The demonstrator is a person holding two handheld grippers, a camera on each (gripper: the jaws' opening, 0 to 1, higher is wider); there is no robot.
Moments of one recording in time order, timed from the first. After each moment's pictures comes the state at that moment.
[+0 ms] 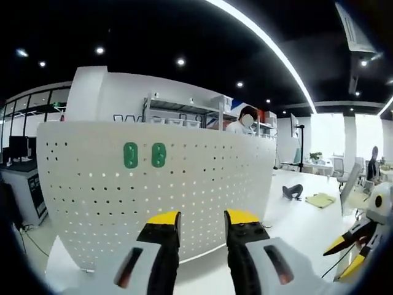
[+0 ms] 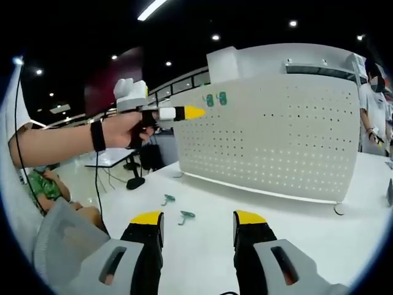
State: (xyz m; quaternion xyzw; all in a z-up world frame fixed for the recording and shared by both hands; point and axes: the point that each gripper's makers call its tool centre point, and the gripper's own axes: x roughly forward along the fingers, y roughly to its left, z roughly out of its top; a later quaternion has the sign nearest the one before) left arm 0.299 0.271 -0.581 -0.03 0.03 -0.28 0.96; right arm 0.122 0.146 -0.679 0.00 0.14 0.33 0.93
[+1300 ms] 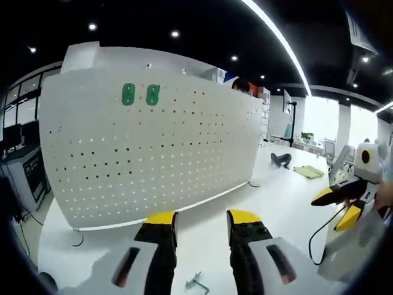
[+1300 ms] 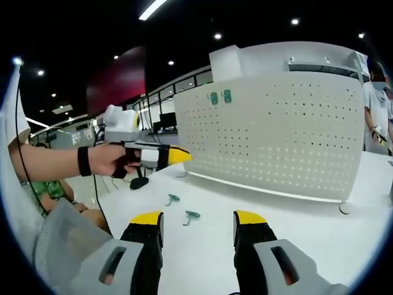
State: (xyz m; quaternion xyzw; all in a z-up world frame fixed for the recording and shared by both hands) left arm 0.246 0.285 -0.673 0.00 0.14 -0.31 0.94; right arm 0.121 0.156 -0.681 0.01 0.14 0.34 0.93
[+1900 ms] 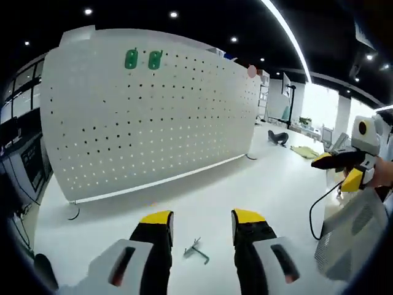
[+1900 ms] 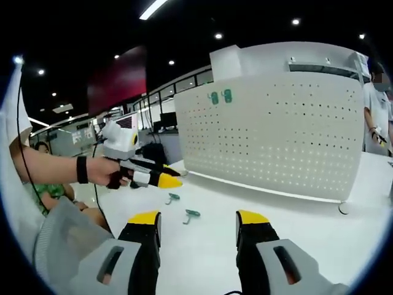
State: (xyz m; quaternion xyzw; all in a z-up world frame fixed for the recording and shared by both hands) left arm 0.219 0.301 -0.732 0.01 0.21 -0.32 0.92; right arm 0.118 0.154 -0.682 0.00 0.14 0.34 0.93
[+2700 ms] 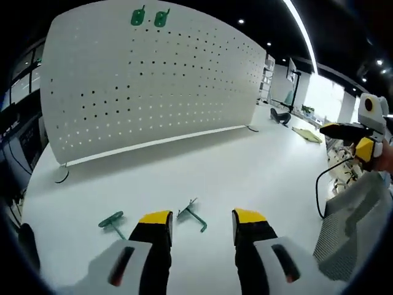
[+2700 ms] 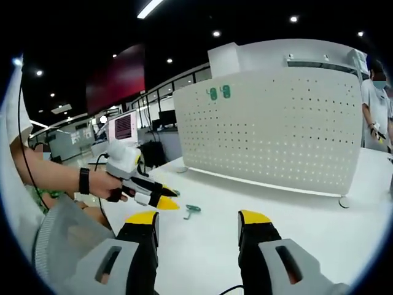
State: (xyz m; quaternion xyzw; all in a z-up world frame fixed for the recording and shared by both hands) left arm 0.200 0.305 -0.799 0.01 0.29 -0.32 0.90; right arm 0.112 0.153 -0.691 0.01 0.15 0.34 0.93
